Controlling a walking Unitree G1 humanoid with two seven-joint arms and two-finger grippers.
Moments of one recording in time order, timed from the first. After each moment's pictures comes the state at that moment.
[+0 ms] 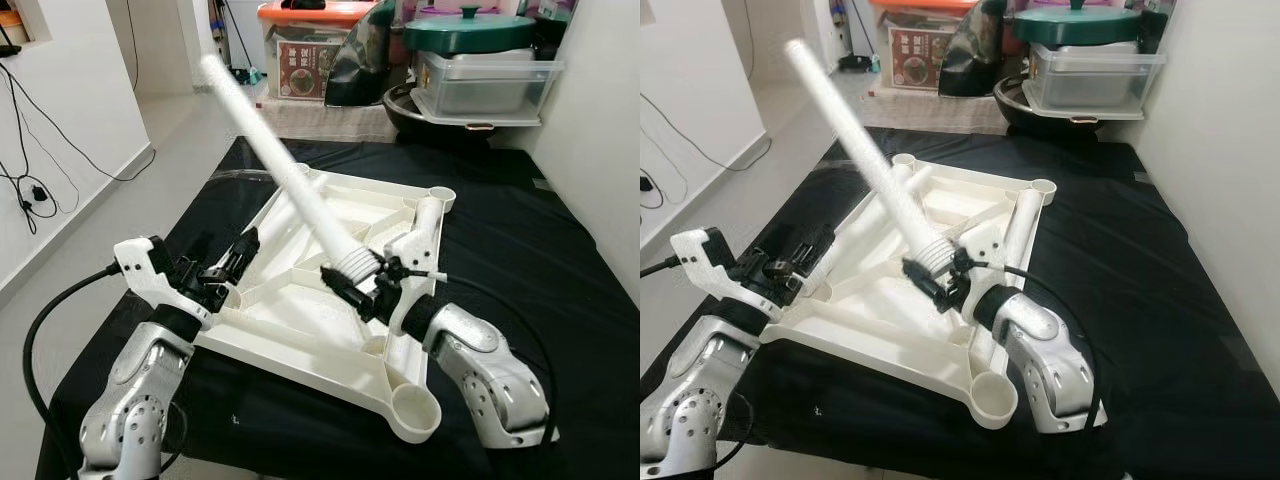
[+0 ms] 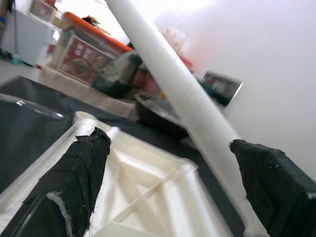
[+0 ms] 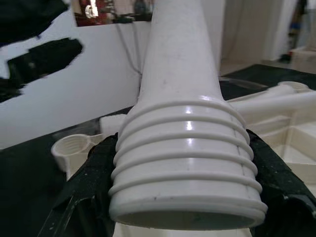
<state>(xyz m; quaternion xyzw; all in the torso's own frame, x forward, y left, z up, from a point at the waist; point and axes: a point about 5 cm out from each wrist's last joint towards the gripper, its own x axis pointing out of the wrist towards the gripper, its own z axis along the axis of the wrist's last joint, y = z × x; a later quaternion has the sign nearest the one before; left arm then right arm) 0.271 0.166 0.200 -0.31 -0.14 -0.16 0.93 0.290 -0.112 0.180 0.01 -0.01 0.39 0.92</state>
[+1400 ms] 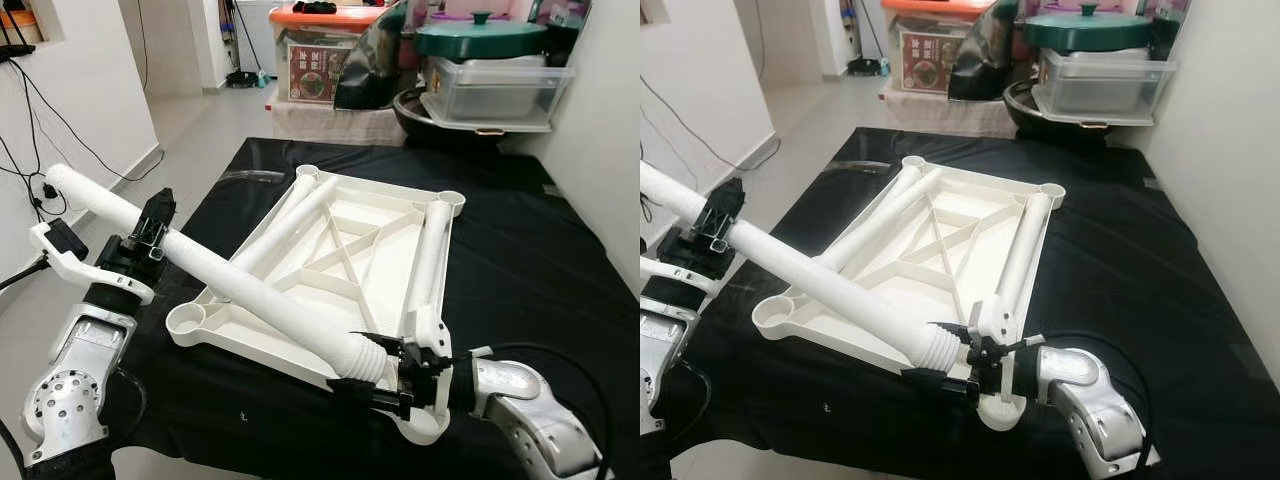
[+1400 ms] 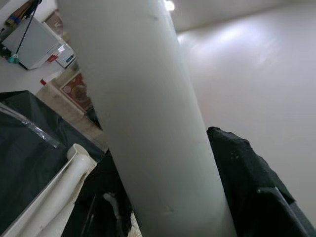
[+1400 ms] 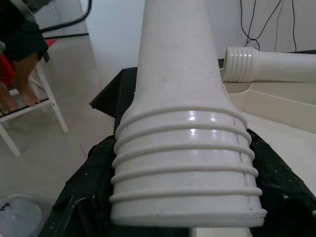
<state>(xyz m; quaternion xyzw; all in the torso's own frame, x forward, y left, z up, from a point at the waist) 0.279 0.226 0.221 -0.43 -0.18 -0.14 0.87 0.252 -0.138 0.136 -0.04 0.06 0.58 0.82</state>
